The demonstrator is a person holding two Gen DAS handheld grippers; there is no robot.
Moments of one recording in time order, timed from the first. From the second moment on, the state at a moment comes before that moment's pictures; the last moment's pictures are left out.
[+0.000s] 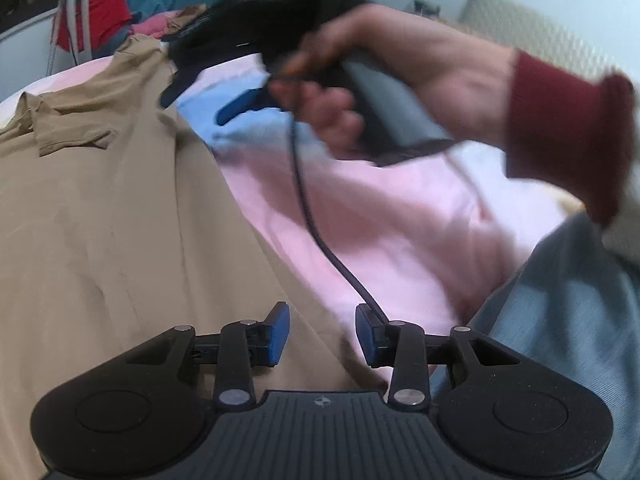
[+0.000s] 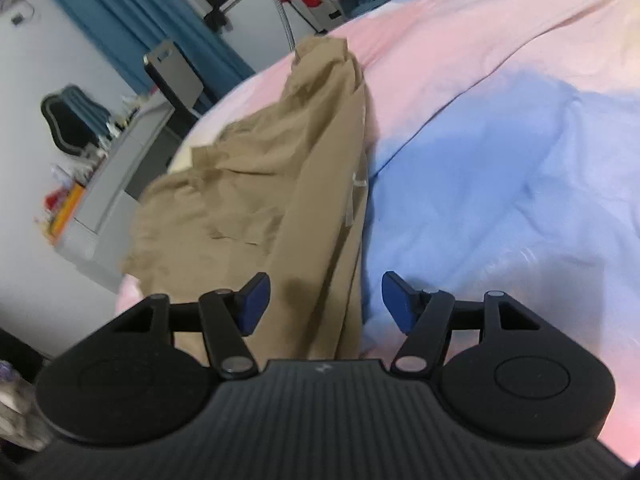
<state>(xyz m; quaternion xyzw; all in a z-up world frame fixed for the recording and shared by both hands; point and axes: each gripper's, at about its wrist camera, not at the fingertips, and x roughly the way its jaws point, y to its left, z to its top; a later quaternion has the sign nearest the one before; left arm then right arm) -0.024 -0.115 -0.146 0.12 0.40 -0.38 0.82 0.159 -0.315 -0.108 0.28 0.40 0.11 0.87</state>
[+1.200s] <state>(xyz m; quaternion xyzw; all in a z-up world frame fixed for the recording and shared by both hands) -0.073 -0.122 -0.090 0.13 0.32 -0.41 0.84 0.110 -0.309 -0.067 0.19 0.32 0.08 0.92</state>
